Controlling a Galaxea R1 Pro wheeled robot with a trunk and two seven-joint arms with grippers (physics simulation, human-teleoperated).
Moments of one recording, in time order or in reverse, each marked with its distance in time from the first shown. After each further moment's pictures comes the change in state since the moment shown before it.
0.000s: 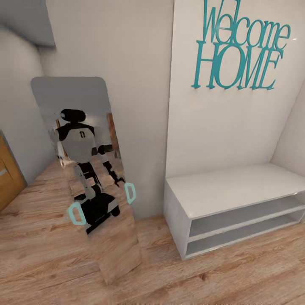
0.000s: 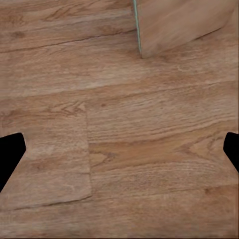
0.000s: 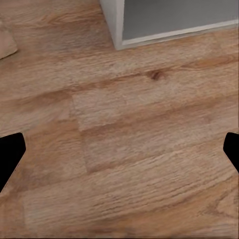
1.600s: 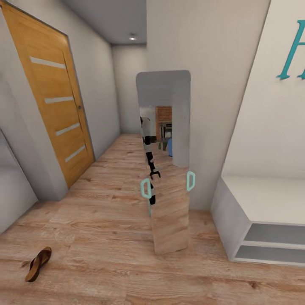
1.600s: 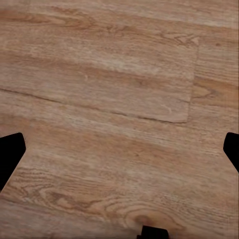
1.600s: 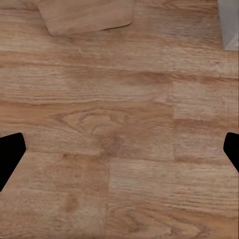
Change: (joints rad) left arm 0.000 0.001 0.002 0.000 0.000 -0.001 0.000; right arm 0.000 0.000 0.000 0.002 0.000 0.000 0.000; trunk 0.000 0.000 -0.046
